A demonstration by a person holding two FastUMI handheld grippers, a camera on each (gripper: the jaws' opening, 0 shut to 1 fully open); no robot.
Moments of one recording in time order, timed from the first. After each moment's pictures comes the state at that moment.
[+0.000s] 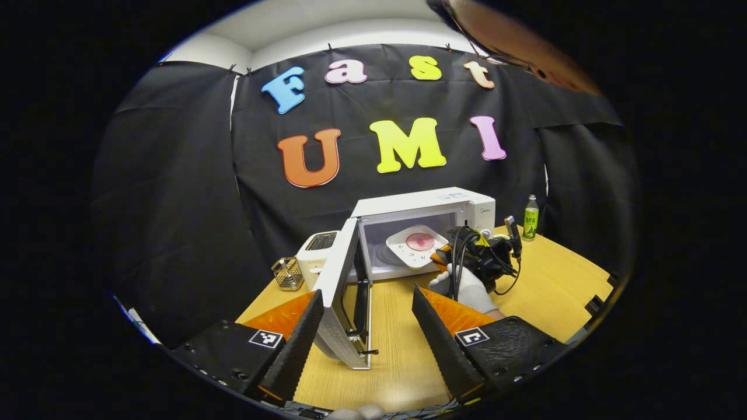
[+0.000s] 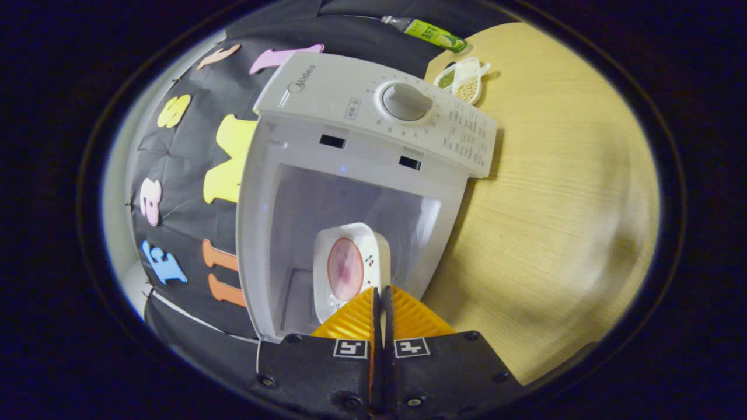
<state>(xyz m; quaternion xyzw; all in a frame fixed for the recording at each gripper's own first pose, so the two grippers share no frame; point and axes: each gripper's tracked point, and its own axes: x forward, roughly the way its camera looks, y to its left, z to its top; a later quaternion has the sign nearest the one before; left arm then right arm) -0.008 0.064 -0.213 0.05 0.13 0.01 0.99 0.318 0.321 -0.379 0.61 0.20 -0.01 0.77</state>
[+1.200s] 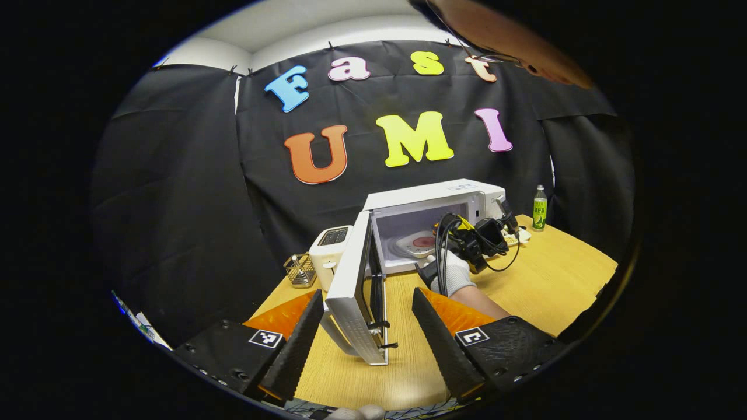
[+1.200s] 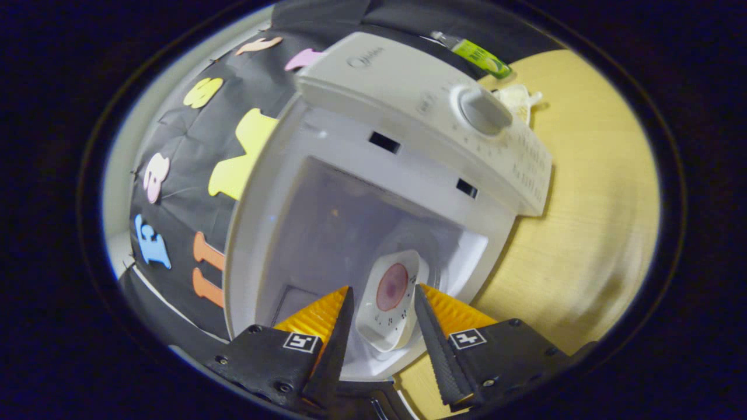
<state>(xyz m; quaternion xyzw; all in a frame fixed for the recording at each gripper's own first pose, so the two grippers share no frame) -0.009 0.075 -0.216 0.07 0.13 0.03 0.99 0.359 0.305 -0.349 0.50 0.12 -0.03 0.86</state>
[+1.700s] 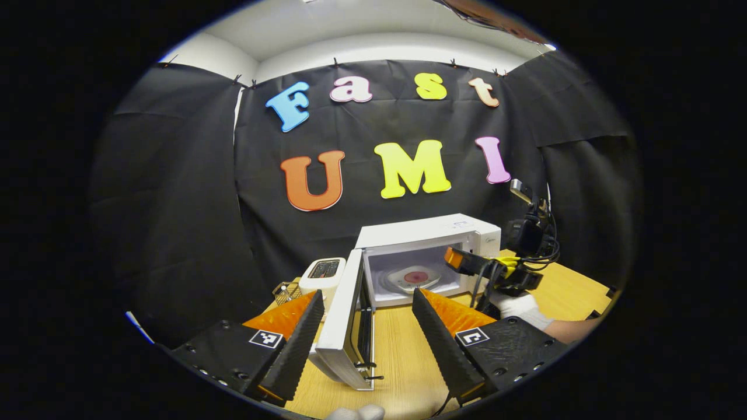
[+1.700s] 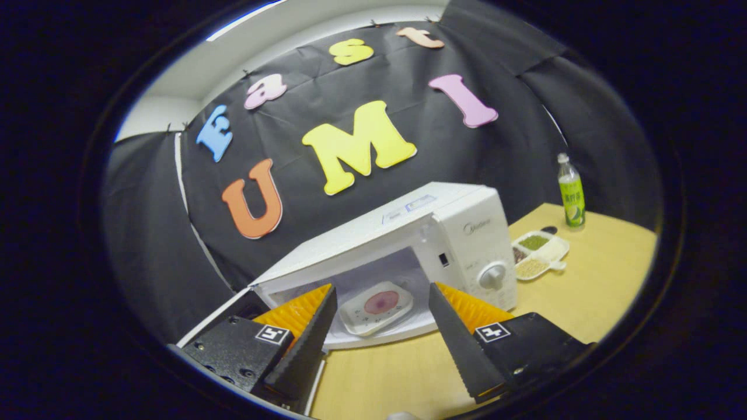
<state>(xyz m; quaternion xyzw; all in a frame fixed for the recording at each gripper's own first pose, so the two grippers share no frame) 0.027 0.058 -0.161 0.05 0.06 0.00 1.00 0.255 0.234 -0.257 0.18 0.09 0.07 0.98</state>
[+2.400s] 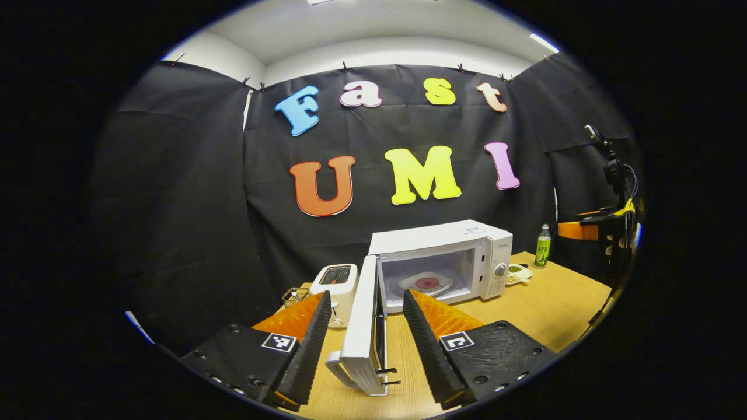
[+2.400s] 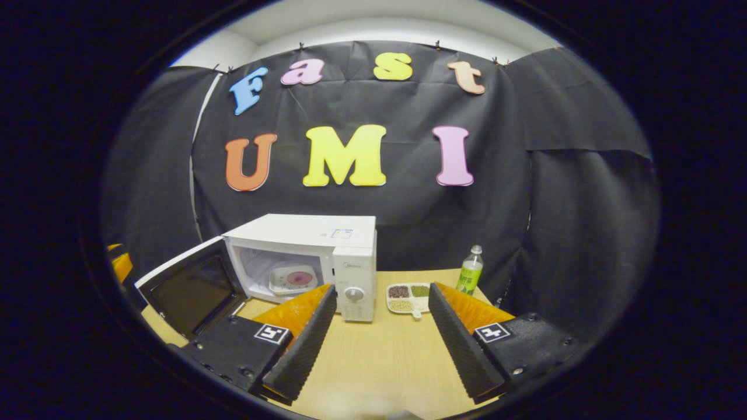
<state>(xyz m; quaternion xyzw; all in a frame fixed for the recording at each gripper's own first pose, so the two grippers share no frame) 0.025 0.097 -0.161 0.04 0.05 0.03 1.00 0.126 0.053 -0.179 -0.01 0.12 0.02 0.99</state>
